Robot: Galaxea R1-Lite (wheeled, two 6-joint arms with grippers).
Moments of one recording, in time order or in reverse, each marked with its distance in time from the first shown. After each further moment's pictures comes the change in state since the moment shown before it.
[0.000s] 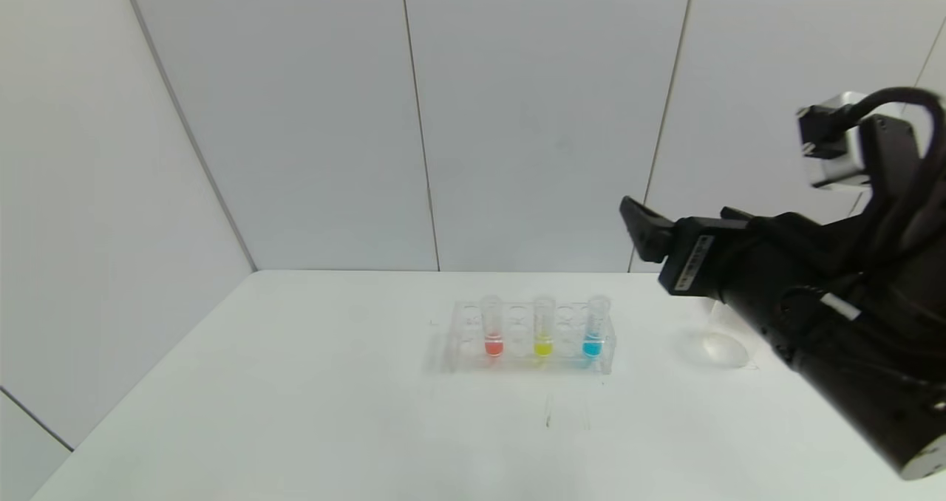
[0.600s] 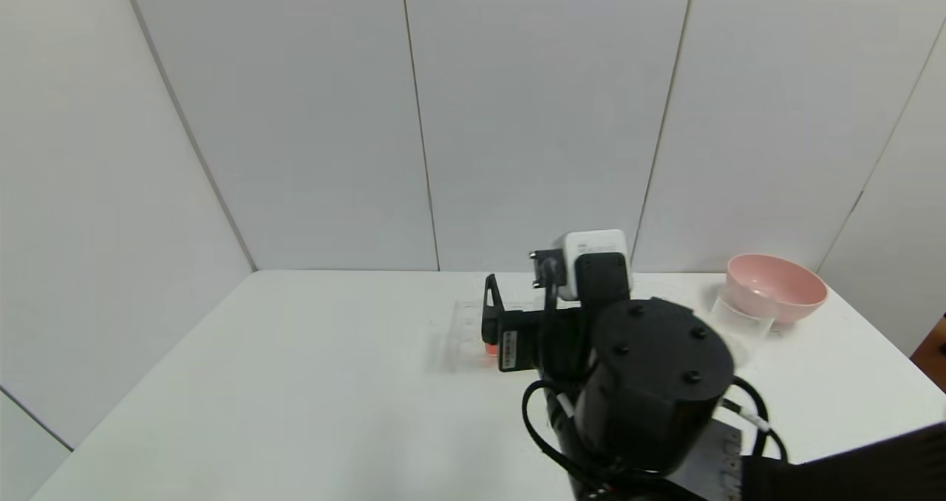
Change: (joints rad) left arm 0.000 0.000 0.000 0.000 0.000 0.000; right arm 0.169 0.436 -0.111 -0.353 -0.176 -0.139
